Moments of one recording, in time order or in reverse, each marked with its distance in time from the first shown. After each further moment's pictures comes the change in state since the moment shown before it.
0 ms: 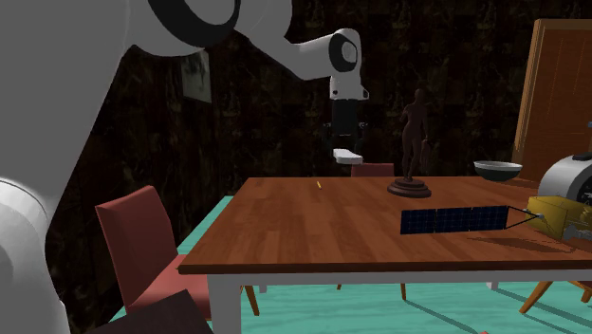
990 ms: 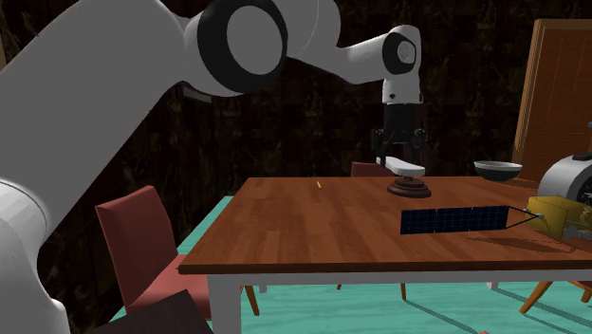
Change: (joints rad) arm -0.140 0.241 -0.055 0.339 0.006 -0.092 -0.211
